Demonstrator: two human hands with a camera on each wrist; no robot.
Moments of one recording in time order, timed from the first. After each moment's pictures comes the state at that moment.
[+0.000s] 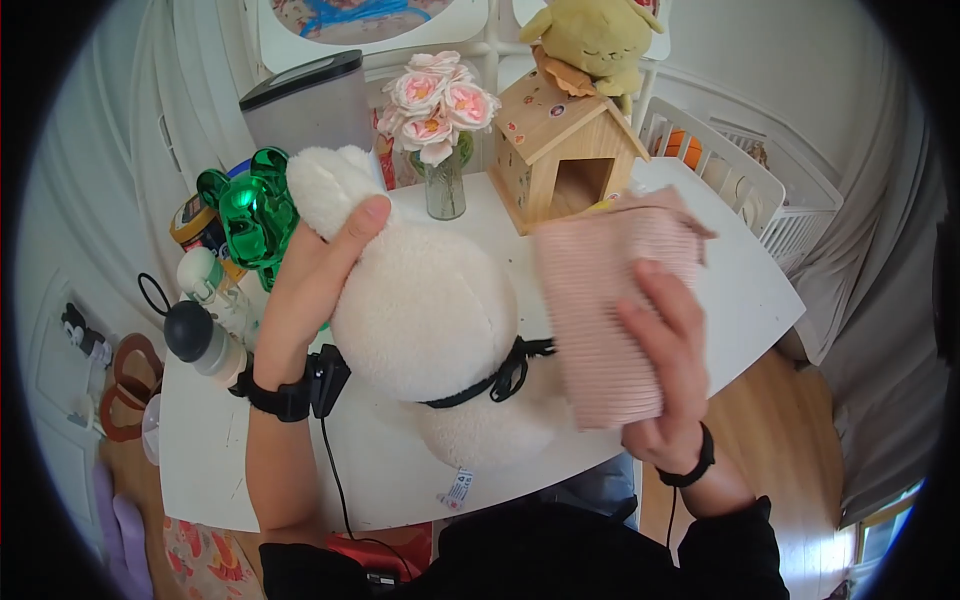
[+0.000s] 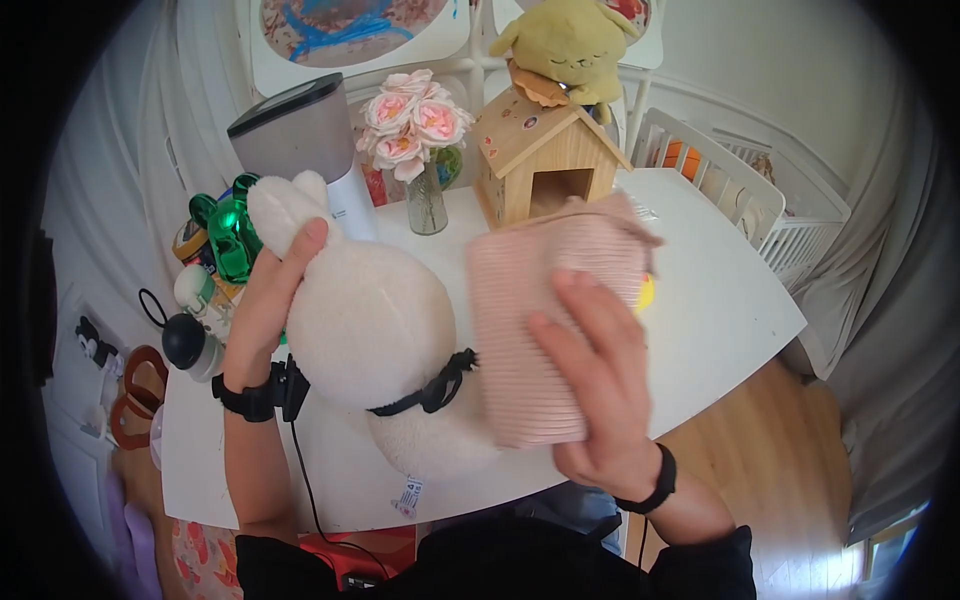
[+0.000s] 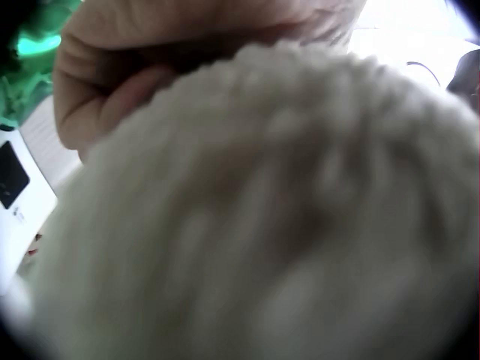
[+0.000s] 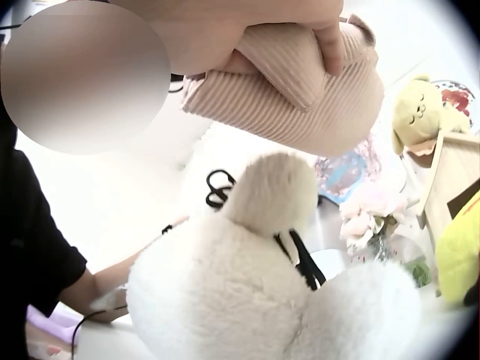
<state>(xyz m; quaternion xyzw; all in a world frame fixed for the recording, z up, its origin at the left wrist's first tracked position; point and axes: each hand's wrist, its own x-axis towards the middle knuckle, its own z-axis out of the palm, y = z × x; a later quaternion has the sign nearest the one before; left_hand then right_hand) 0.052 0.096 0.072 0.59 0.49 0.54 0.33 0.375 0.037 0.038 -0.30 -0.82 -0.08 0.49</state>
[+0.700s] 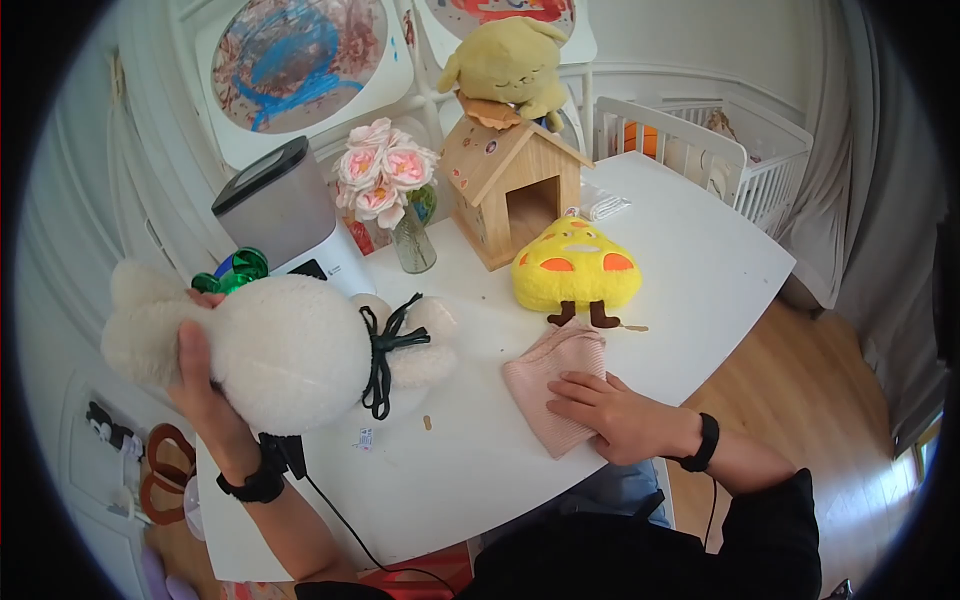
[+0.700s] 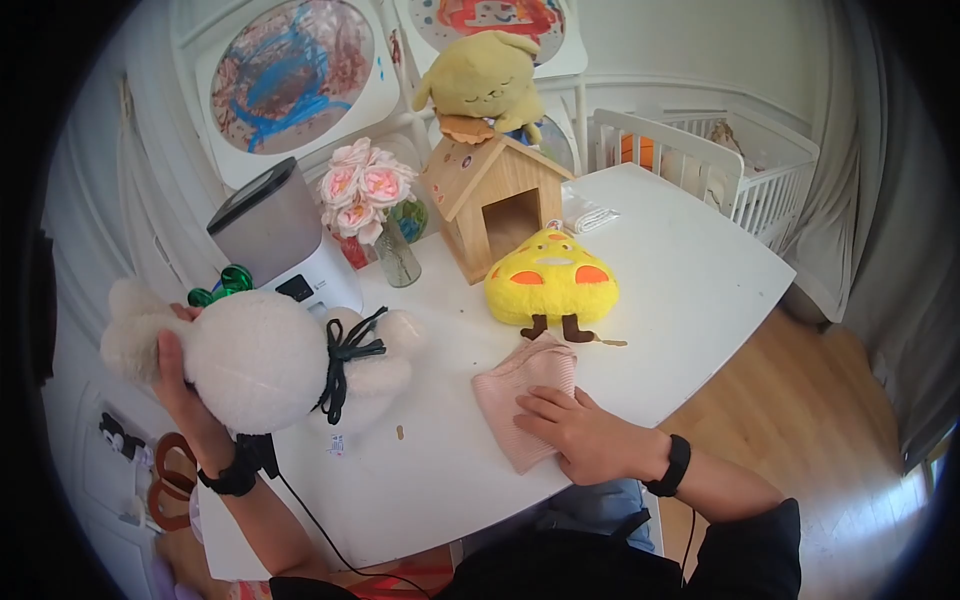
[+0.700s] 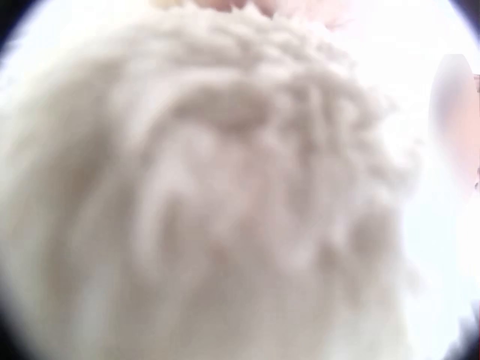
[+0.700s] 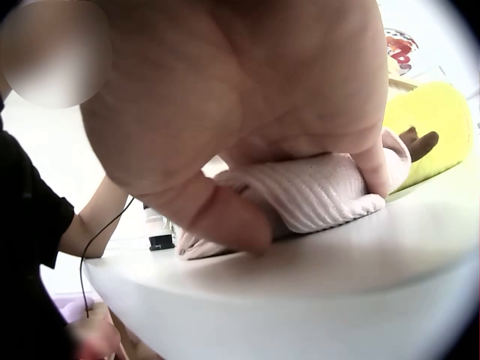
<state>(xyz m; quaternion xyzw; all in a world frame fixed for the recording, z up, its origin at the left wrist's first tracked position) 0.016 0.045 0.102 0.56 0.35 0.74 0.13 0.430 0.042 -0.043 -0.33 -0.93 0.10 0.13</state>
